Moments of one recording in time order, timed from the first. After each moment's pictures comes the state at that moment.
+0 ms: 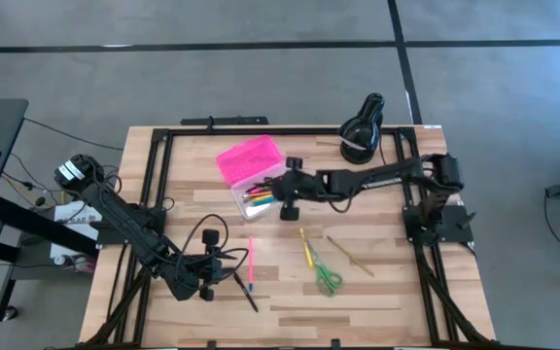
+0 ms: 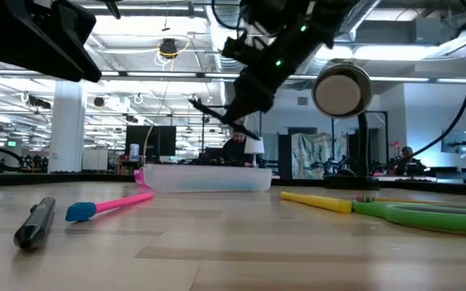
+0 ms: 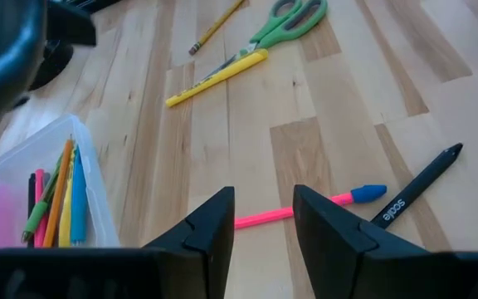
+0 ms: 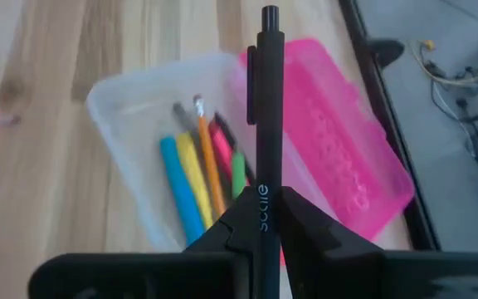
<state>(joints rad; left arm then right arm) -0.76 1.36 0.68 -0.14 -0.72 -0.25 -0.05 1.82 1.23 -0.15 0.31 -0.32</state>
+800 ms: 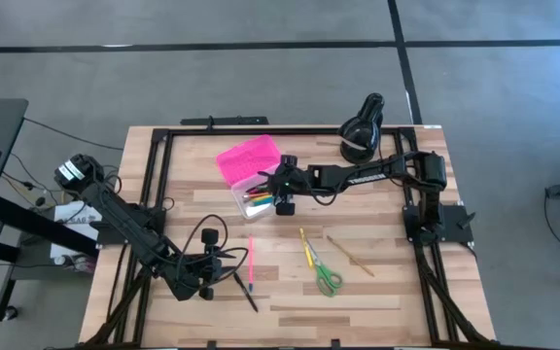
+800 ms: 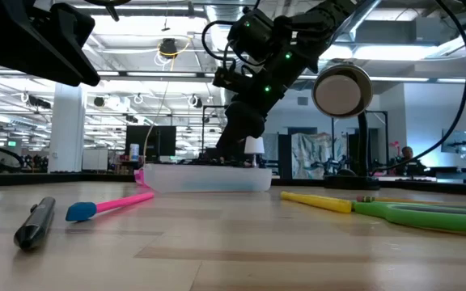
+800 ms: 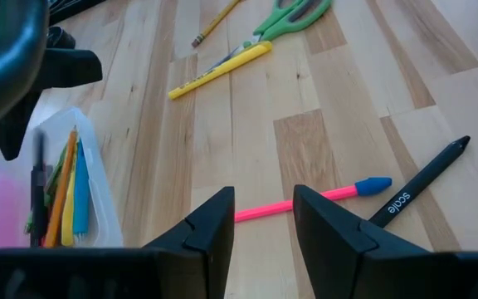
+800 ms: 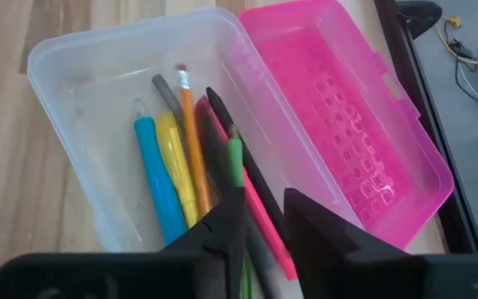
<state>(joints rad) -0.76 1.36 0.68 -0.17 -0.72 -0.27 -0.12 1.94 1.27 -0.13 0.24 -0.34</state>
